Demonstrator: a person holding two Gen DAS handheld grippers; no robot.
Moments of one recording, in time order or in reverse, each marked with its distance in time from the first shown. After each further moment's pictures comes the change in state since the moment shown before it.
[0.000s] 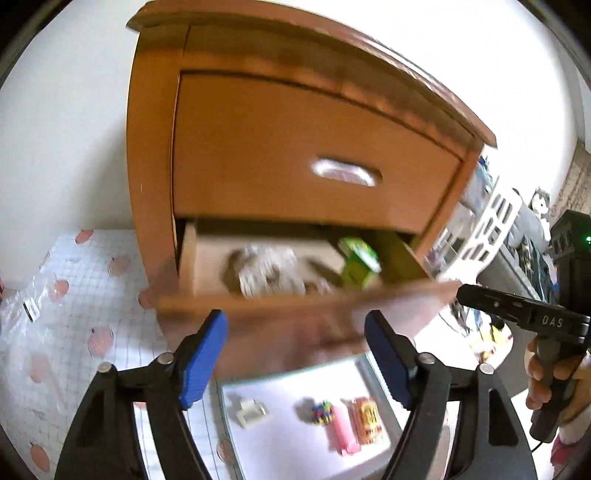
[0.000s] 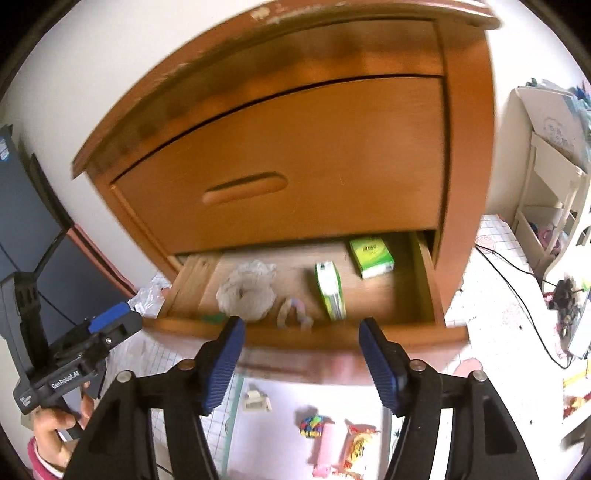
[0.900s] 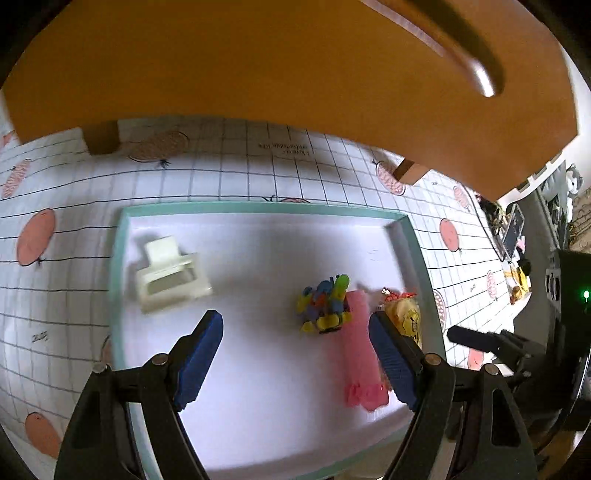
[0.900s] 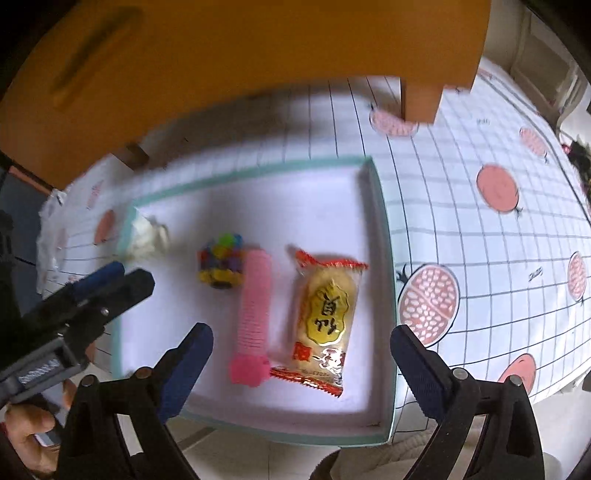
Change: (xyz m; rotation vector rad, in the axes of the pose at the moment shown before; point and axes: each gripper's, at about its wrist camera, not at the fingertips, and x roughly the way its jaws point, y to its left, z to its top) left arm 0.183 -0.010 -0.154 -0.156 0.431 -0.002; right arm 0.162 -0.070 -0.190 0.076 0.487 -0.147
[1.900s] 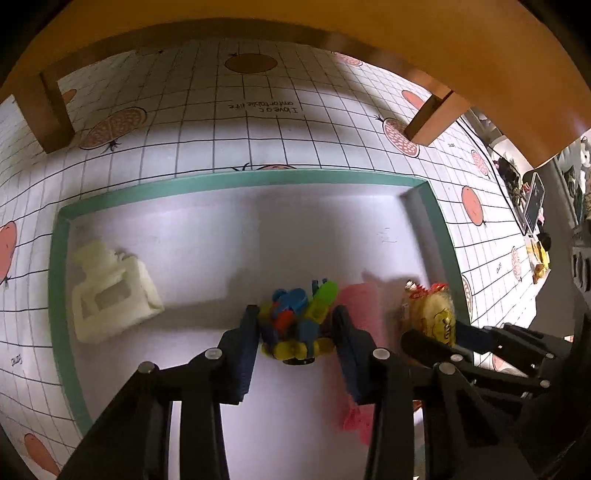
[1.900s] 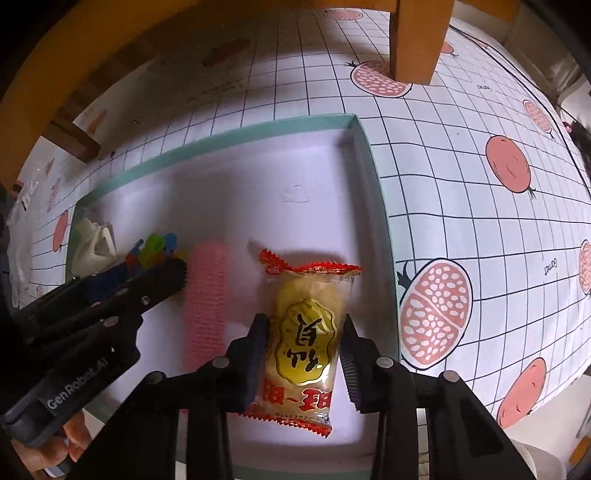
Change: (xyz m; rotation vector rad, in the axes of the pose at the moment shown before) left arm 0.051 -0.018 0.010 0.055 0.105 0.049; right arm 0.054 0.004 0.024 0.042 0.075 -0.068
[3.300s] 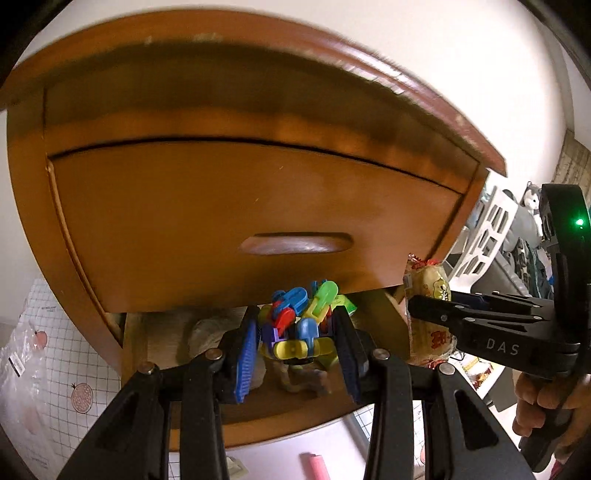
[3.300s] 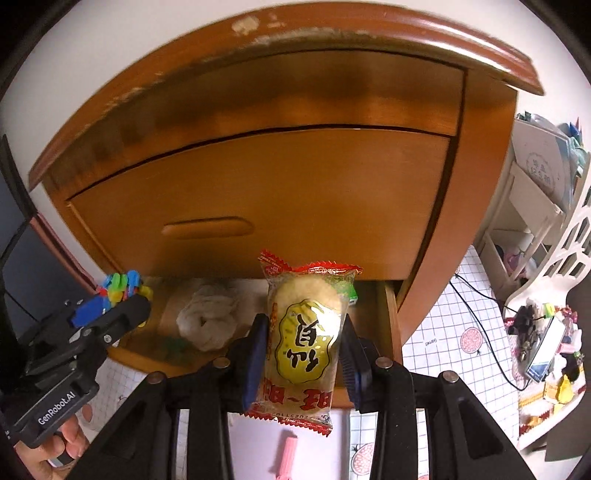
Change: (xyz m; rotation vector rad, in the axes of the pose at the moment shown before) left arm -0.281 -0.020 0.125 0.158 -0.564 -0.042; right arm -0.298 0.055 0.129 -0.103 -0.533 0.021
